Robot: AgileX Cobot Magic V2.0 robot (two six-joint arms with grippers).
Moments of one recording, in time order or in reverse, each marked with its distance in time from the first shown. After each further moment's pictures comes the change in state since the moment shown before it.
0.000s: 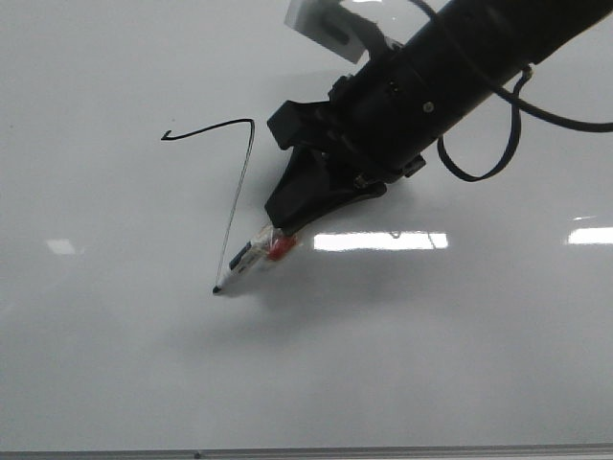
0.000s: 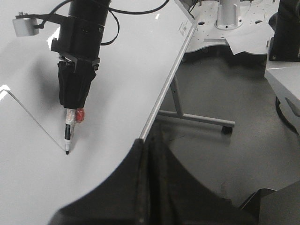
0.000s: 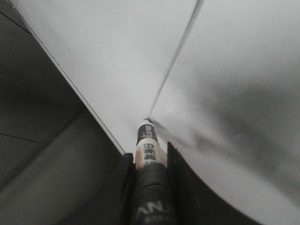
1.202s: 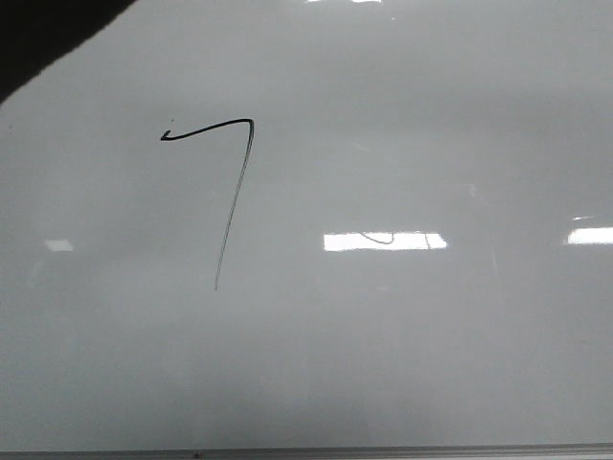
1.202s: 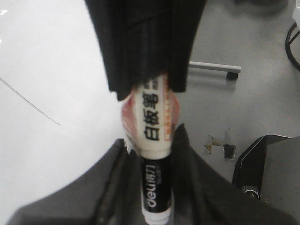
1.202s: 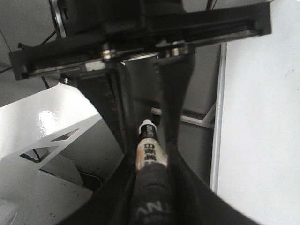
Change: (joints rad) left arm 0.000 0.312 -0.010 0.088 -0.079 0.000; right arm 0.437 -0.376 -0.002 -0.183 0.188 -0.327
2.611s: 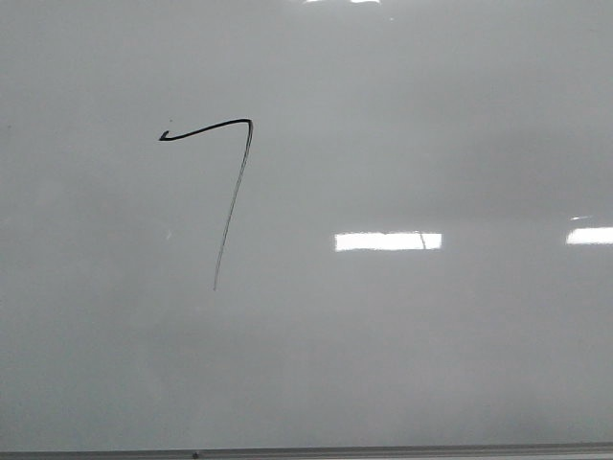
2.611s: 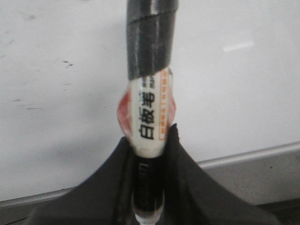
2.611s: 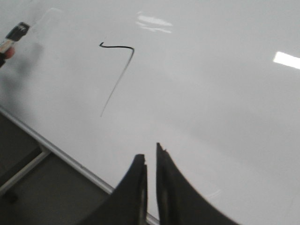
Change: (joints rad) left arm 0.853 0.503 0.000 0.277 -0.243 -0.500; right arm -0.774 -0.852 0.585 -0.099 -0.161 0.579
